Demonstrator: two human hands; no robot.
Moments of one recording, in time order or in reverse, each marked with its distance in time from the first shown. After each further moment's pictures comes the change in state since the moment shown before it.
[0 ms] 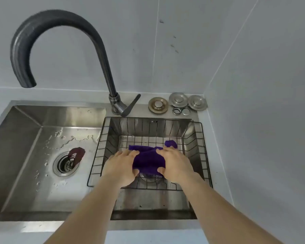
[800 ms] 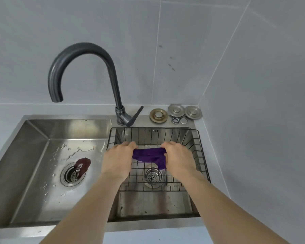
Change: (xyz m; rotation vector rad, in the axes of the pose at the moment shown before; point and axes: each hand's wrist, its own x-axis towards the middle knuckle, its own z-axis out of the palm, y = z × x) left_hand -0.015 -0.005 -0.048 0.033 0.346 0.005; right_hand -0.019 -0.031 -0.040 -0.024 0.300 0.027
